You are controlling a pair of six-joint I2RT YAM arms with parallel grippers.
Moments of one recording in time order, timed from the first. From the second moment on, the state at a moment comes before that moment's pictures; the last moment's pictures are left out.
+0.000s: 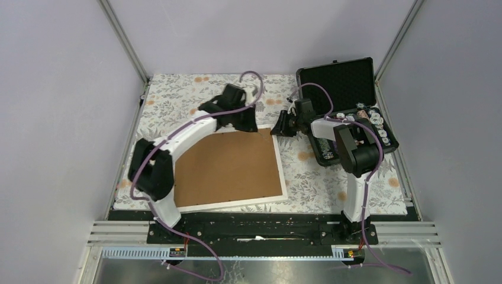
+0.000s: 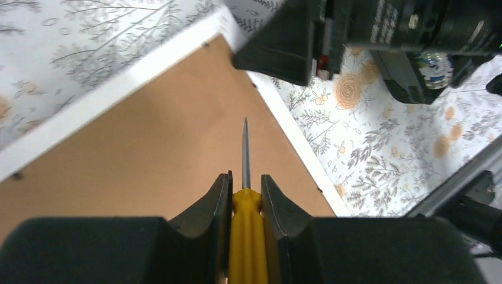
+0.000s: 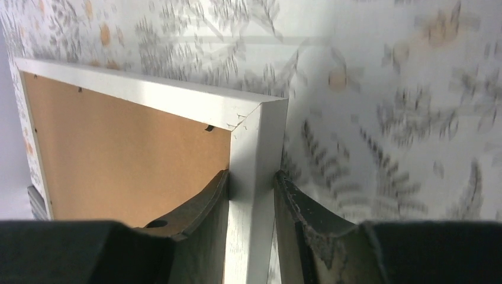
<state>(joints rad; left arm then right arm) -0.59 1.77 1.45 -0.50 0.23 -0.32 0.35 2.07 1.23 0.04 -0.43 0.50</state>
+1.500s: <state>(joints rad) -0.01 1.44 1.16 -0.51 0.88 -0.24 0.61 2.30 1.83 -0.50 -0.30 -0.34</state>
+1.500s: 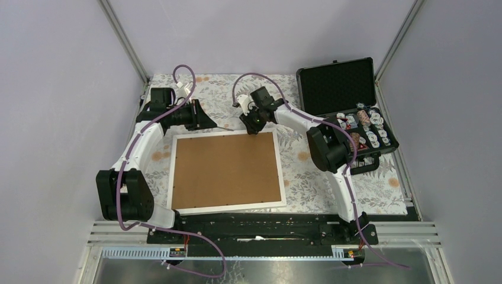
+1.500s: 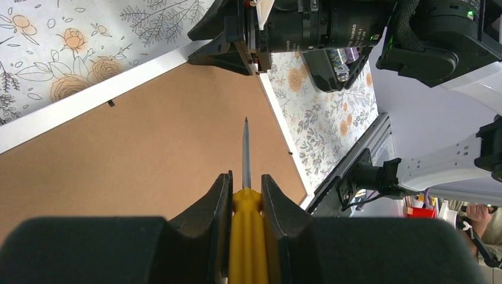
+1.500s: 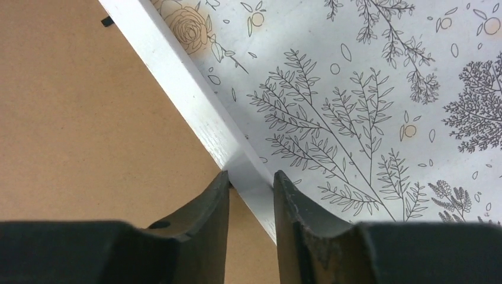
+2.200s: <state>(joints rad) 0.03 1.44 1.15 -0.50 0.88 -0.24 0.42 2.26 1.74 -0.53 -0.39 -0.29</state>
